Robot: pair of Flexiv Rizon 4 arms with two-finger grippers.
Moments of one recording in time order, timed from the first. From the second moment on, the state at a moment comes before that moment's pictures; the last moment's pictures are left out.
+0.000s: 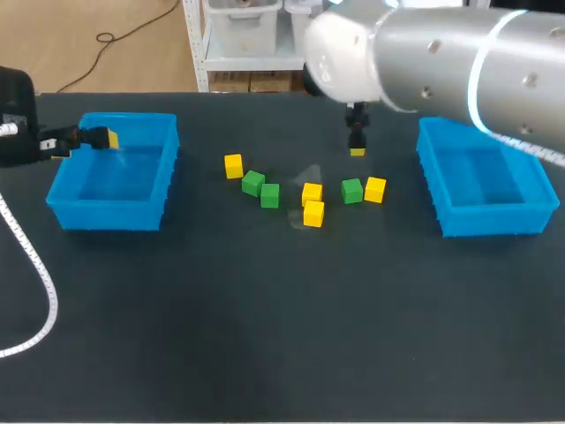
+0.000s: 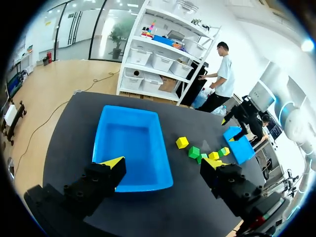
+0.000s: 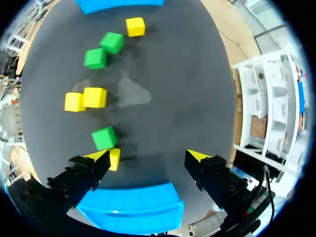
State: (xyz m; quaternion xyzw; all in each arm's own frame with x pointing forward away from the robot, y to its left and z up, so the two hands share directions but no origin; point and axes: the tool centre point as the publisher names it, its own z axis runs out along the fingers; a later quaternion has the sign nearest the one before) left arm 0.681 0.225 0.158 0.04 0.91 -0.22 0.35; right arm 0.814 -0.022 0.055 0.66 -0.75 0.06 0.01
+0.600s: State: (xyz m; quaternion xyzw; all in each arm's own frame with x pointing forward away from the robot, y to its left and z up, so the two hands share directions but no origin) left arm 0.685 0.219 0.150 0.06 0.91 -0.21 0.35; right arm 0.790 -0.019 0.063 0.64 -0.77 0.02 0.01
